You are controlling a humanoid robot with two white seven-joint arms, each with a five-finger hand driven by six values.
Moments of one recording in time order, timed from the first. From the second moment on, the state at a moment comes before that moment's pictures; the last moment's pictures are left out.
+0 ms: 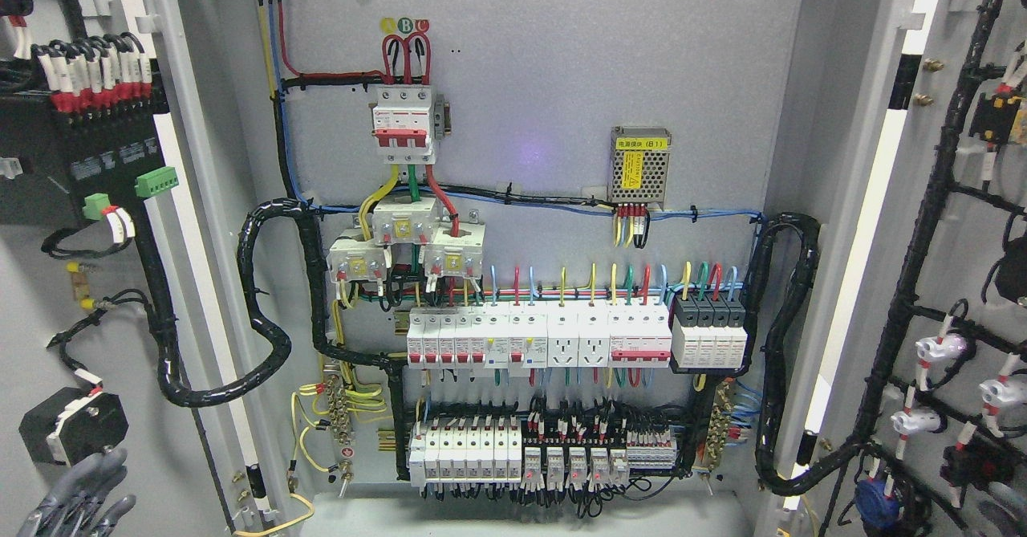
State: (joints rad) left arm 0.30 0.47 0.28 -1.97 0.64 -0.38 -0.18; right arm 0.33 -0.40 -0.36 -1.89 -0.84 -0.48 0.61
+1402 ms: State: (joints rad) left arm 0.28 0.54 0.40 -1.79 0.77 -0.38 -0.19; right arm 0.35 -0.45 -0.42 -1.84 -0.91 -0.48 0.66
